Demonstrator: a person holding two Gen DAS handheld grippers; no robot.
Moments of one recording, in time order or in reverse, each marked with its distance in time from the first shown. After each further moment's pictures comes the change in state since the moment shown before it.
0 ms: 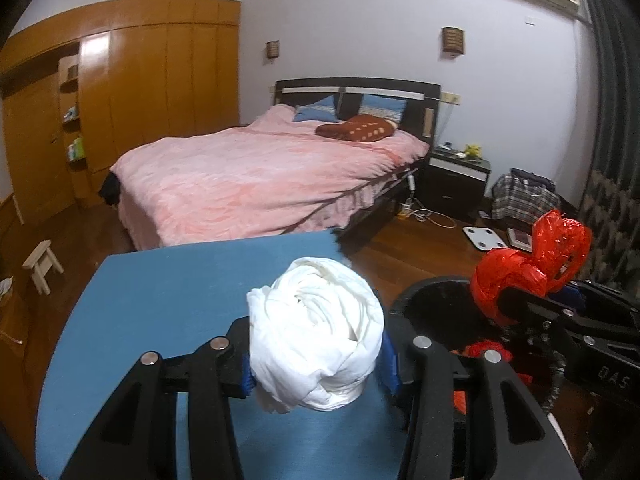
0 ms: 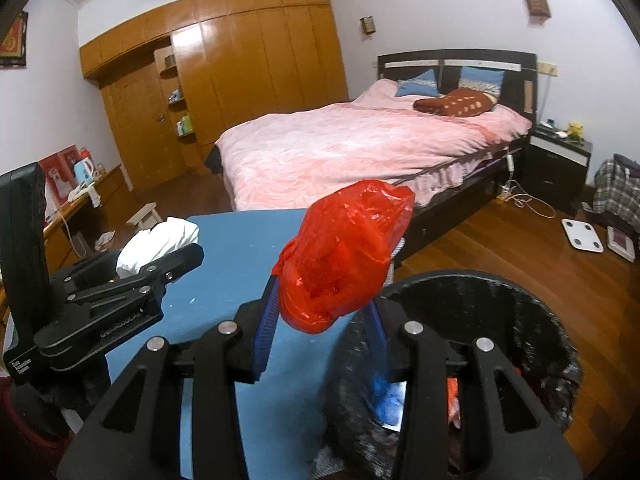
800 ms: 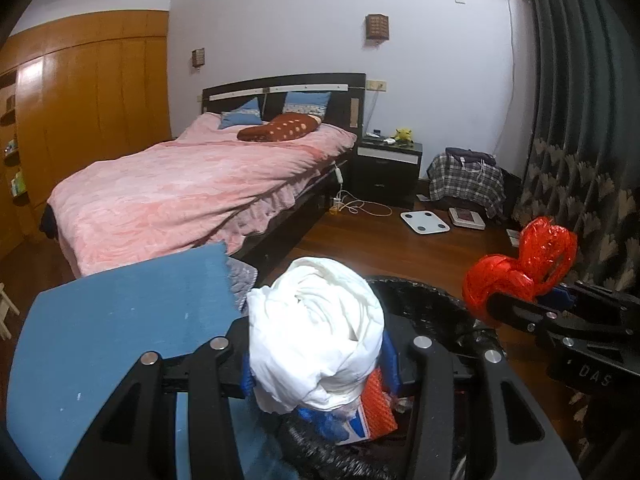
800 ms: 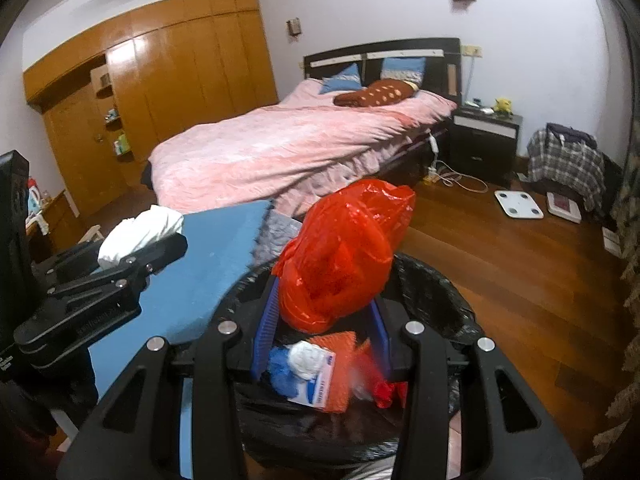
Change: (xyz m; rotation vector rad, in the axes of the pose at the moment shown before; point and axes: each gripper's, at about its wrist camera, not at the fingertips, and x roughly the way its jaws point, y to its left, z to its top) left arm 0.040 -0.131 0.001 0.132 0.005 -0.188; right arm -0.045 -0.117 -0.041 0.120 0.001 -0.210
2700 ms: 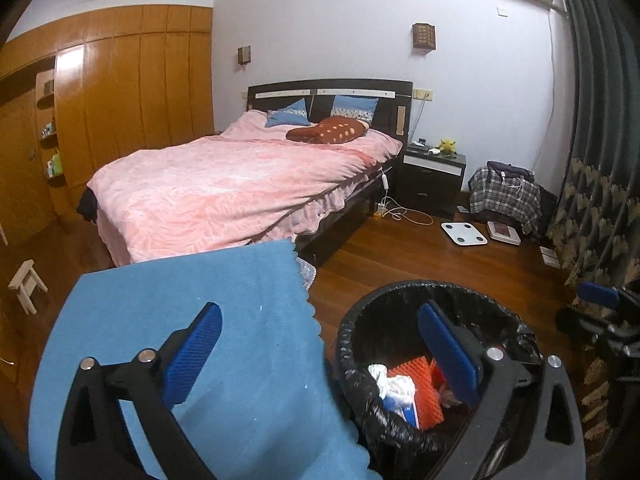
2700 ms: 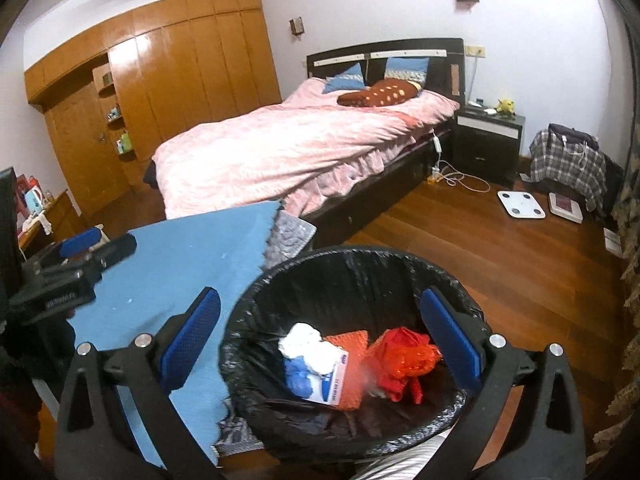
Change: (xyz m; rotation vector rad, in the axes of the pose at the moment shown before) left arm -0.060 0.075 -0.002 -0.078 -0.015 0.135; right arm -0.018 0.029 0.015 -0.012 0.000 0.018
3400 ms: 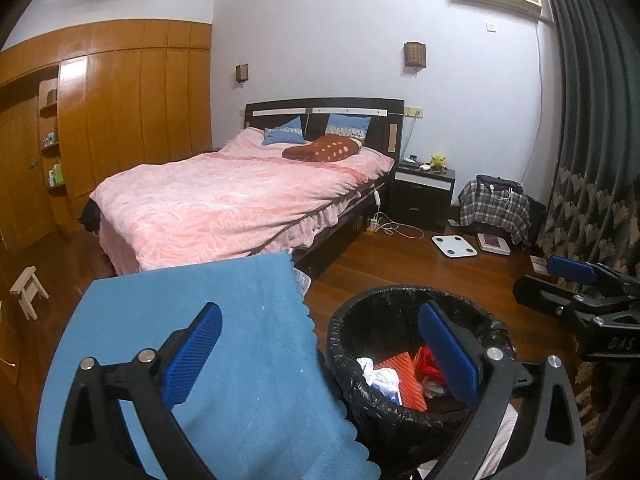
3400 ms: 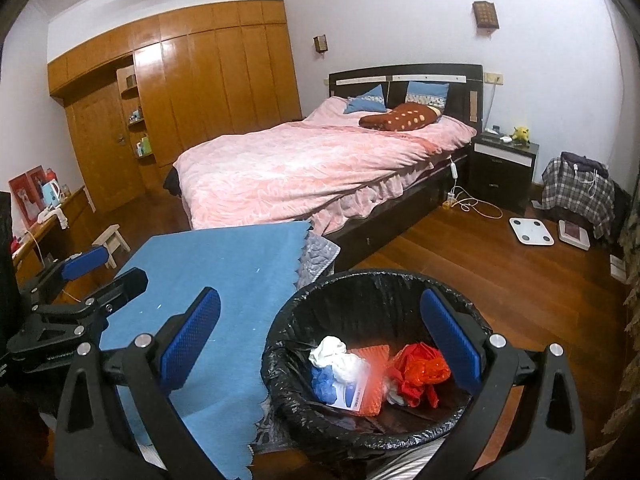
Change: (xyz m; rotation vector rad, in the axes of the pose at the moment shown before) left arm -0.063 -0.004 -0.008 -0.001 -0.062 -0.018; right arm -0.041 0.041 0.010 -0.062 -0.063 0.039
